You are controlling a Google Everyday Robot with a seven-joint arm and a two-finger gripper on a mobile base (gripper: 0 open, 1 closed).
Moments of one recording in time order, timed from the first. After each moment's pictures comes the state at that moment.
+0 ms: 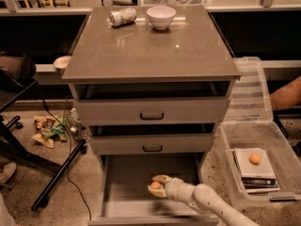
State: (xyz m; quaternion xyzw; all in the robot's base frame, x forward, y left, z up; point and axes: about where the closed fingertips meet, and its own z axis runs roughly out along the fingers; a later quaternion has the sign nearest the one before) arm 0.550 -0.030 0.273 -0.38 0.74 0.28 0.47
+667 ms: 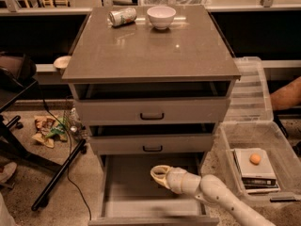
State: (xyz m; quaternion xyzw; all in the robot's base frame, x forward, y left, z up) arm 0.549 -0.033 0.384 -0.44 0.68 0.26 0.52
